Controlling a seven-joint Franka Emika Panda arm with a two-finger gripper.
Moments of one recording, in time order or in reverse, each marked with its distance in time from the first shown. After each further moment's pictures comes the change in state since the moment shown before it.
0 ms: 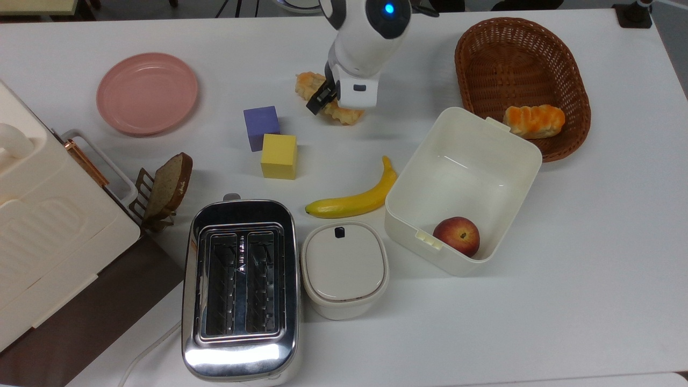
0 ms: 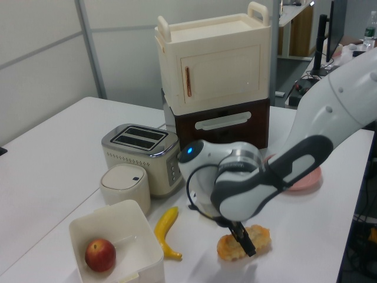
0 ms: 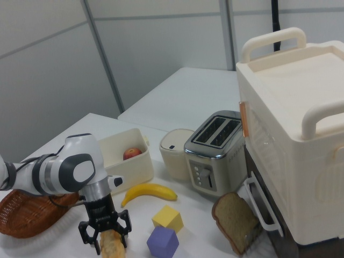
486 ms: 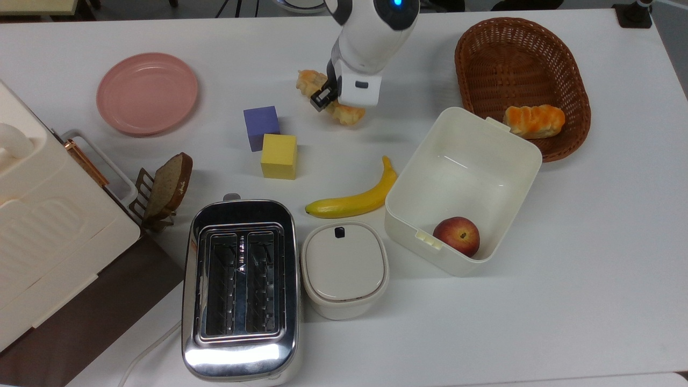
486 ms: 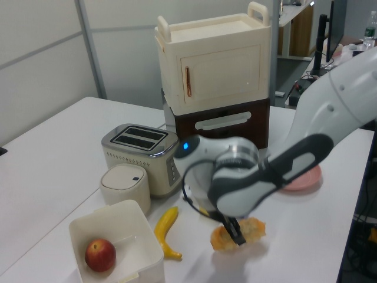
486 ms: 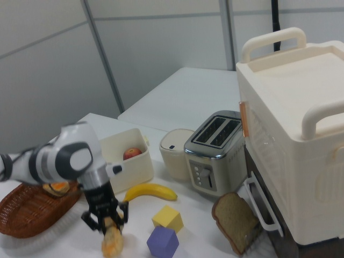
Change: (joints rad) arm 0.009 -0.023 -0.007 0.061 -0.005 -0.033 0.089
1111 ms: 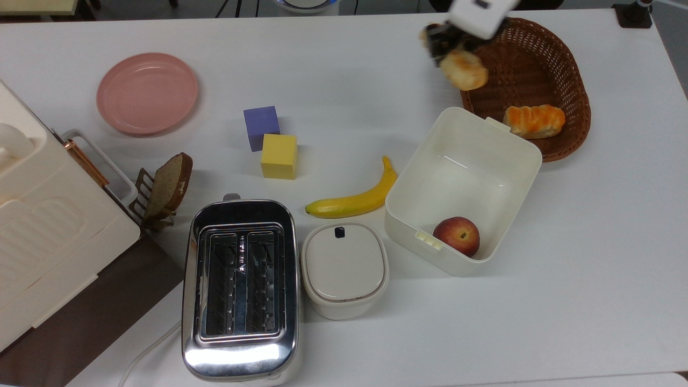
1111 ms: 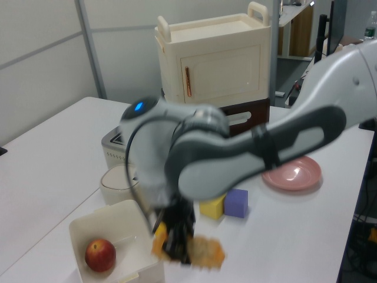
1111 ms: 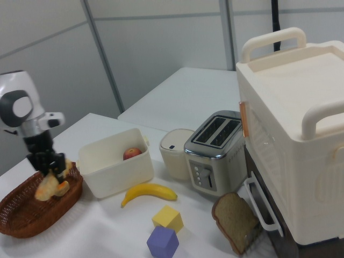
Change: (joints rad) arm 0.293 0.040 0.013 0.385 0.202 -0.214 0.687
